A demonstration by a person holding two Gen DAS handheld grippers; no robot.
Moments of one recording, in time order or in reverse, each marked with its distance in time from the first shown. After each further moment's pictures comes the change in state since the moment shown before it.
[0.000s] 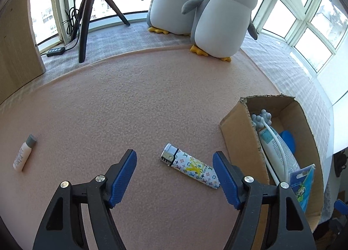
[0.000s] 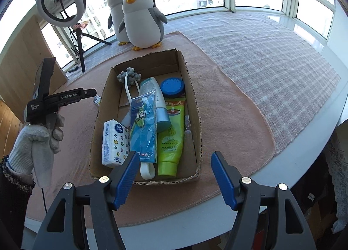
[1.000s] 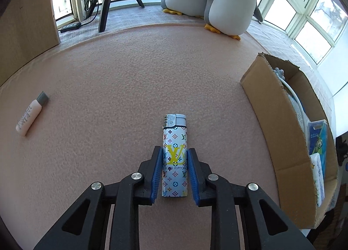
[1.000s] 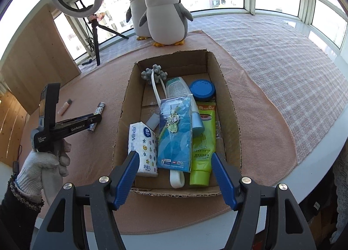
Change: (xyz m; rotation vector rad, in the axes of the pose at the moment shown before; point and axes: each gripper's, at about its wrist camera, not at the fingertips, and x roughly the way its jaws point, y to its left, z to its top) left arm -0.013 0.047 -0.072 -0.007 0.026 -0.019; right arm 0.013 0.059 0.012 -0.094 0.018 0.069
